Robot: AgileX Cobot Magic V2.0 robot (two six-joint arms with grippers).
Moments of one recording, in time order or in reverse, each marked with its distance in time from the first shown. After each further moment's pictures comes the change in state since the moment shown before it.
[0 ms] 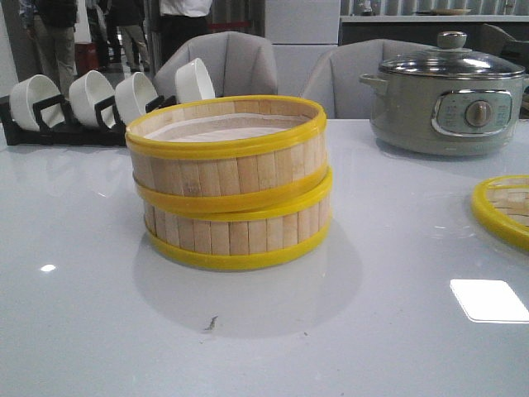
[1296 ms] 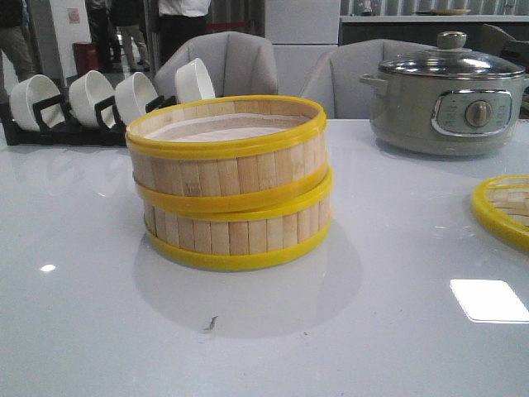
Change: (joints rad) left arm 0.000 0.000 0.000 0.000 0.000 0.000; right arm 0.000 0.000 0.000 -0.004 -0.103 0.000
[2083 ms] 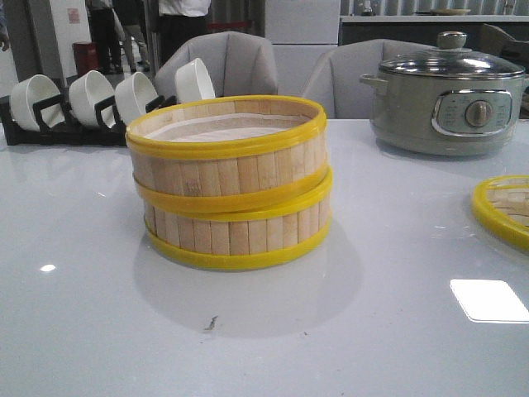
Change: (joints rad) left arm 0.000 0.233 -0.290 -0.001 0.114 0.000; right arm -0.004 0.000 0.000 0.000 0.000 0.000
